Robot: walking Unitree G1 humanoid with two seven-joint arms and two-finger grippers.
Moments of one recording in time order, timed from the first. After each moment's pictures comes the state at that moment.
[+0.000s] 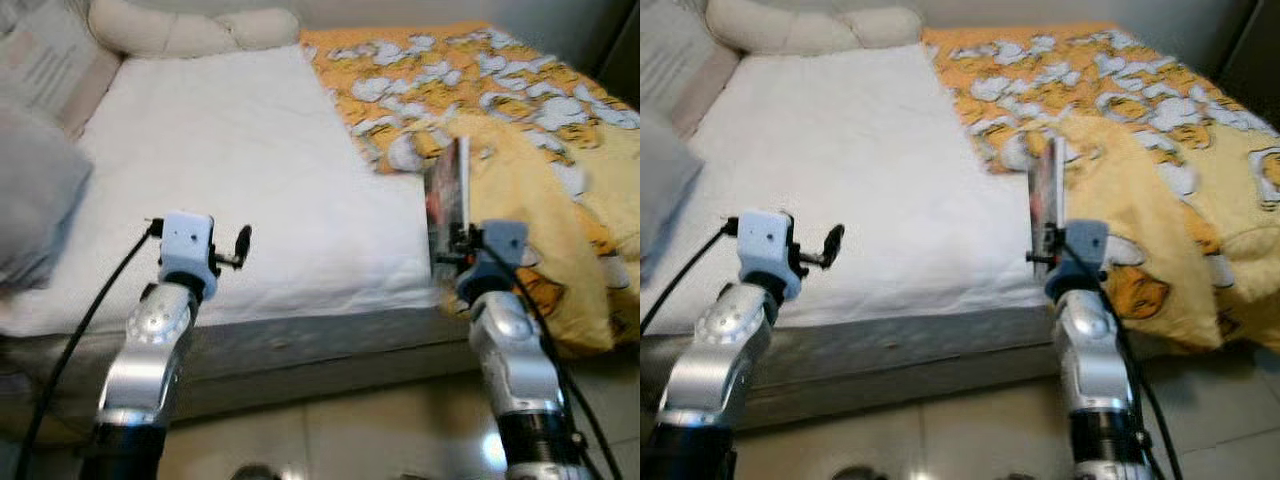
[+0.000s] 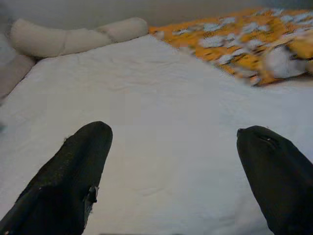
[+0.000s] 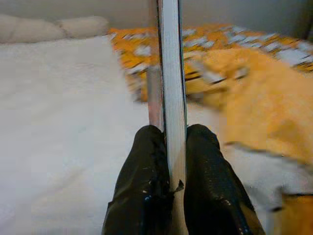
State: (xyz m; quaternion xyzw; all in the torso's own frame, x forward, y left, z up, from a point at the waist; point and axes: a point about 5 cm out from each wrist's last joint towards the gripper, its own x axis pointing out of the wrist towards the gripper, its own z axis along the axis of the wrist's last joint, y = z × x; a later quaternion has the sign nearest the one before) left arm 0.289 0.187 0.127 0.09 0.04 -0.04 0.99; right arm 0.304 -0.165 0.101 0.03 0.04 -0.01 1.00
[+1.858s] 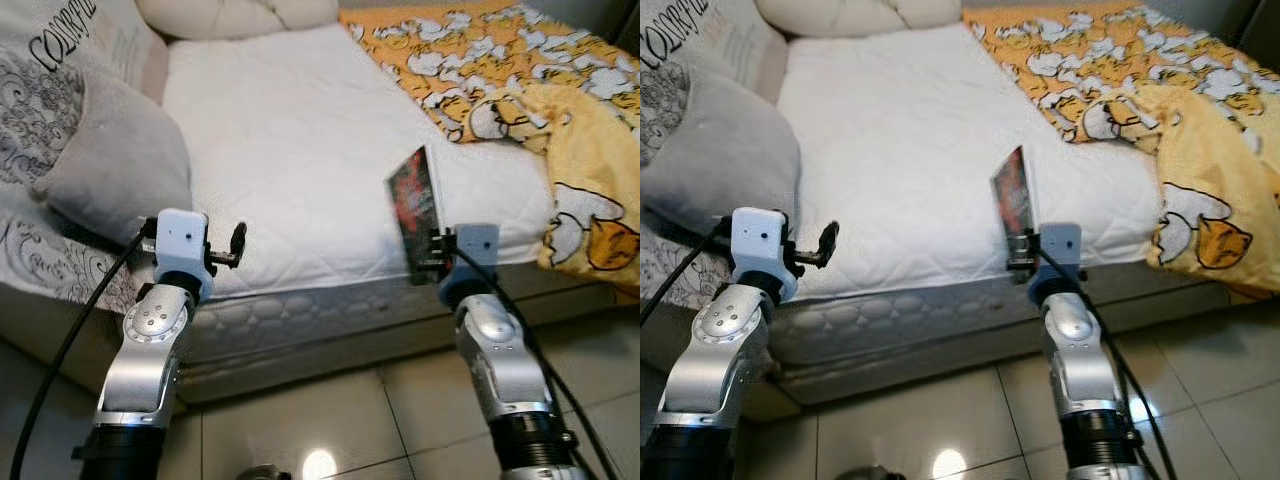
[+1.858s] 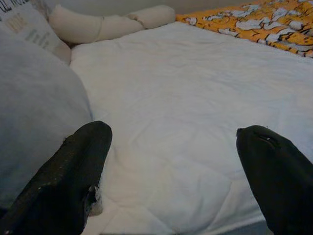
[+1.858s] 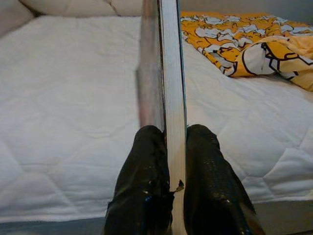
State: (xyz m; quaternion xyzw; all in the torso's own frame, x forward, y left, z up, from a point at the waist) left arm 0.291 0.183 0.131 0.07 0.03 -0.04 1.00; right arm 0.303 -0.158 0.098 -0.02 0.05 0.02 1.00
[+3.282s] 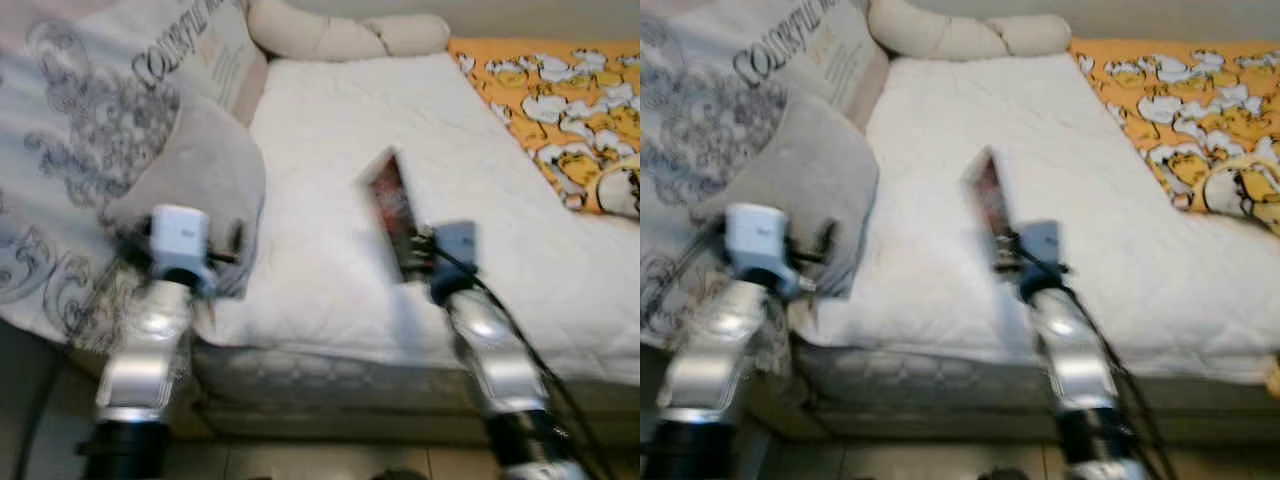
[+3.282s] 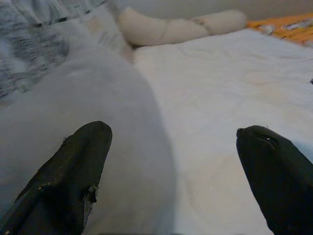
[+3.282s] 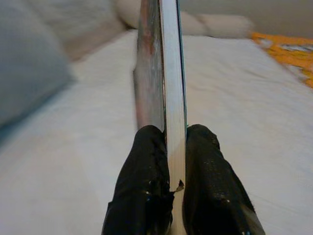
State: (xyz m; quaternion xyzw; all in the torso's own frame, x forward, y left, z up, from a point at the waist) left arm 0.294 0.174 0.132 0.07 0.03 -0.05 1.00; right arm 0.303 -0.156 0.095 -0.04 0.06 0.05 1.00
